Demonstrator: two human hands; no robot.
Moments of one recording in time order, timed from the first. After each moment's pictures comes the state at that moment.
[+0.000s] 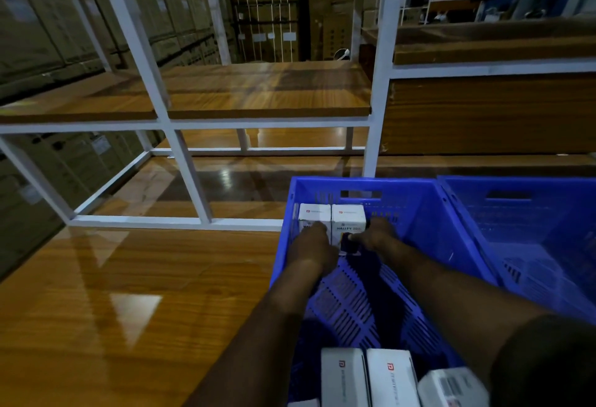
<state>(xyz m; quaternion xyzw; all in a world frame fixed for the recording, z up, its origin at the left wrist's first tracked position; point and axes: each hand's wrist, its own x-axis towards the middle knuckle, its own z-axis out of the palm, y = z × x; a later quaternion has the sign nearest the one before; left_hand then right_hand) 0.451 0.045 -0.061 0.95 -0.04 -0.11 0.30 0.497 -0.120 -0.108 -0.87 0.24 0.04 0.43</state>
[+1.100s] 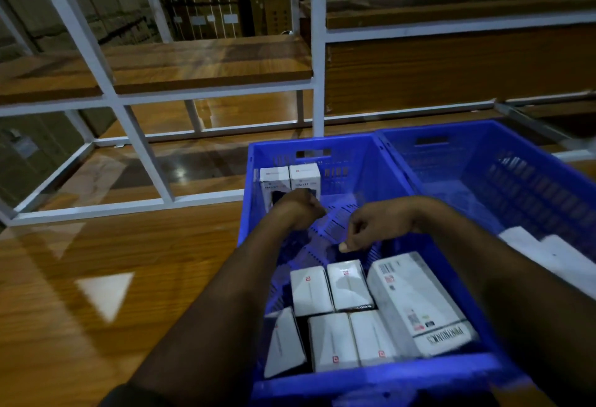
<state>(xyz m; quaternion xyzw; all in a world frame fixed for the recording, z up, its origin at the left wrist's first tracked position) 0.407 0.025 -0.036 0.93 -0.18 -0.20 0.27 0.318 -0.148 -0.001 -0.91 -0.06 0.32 0.24</state>
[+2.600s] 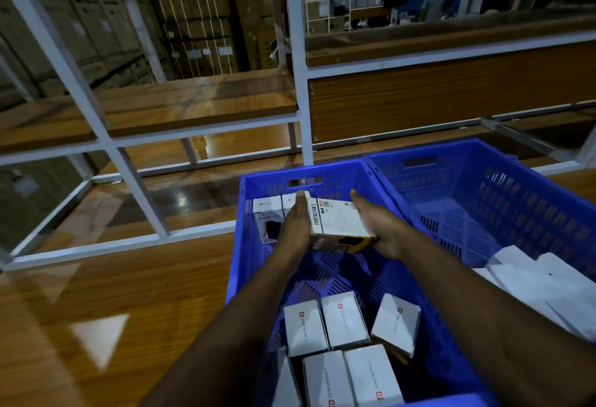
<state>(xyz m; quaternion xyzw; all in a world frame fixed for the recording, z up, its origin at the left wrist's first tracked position) 0.372 0.000 -0.021 0.71 -0.03 -0.15 0.69 0.352 -0.163 -0.031 -0.63 0.26 0.08 0.73</state>
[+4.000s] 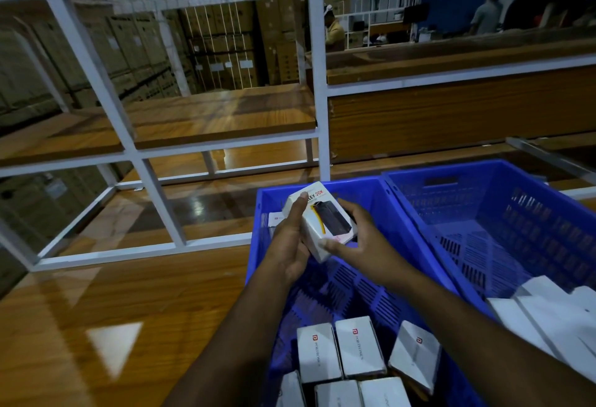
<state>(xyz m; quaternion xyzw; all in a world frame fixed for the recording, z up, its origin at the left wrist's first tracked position) 0.399 0.024 -0.015 0.48 0.02 -0.21 0.85 0.333 -0.122 -0.030 -0.82 -0.04 -0.10 0.57</state>
